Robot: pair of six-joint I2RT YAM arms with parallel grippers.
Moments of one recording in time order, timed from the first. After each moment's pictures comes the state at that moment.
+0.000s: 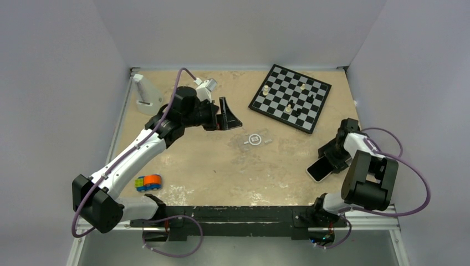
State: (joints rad) left arm -0.55 1.26 1.13 -0.34 0.44 -0.64; right arm -0.33 1.48 0.75 -0.68 0.12 0.71
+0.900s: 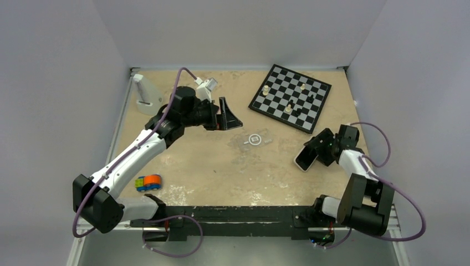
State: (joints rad) left arm -0.54 1.26 1.11 -0.29 0.49 -0.64; right arm -0.30 1.26 0.56 -0.29 -0.24 0.63
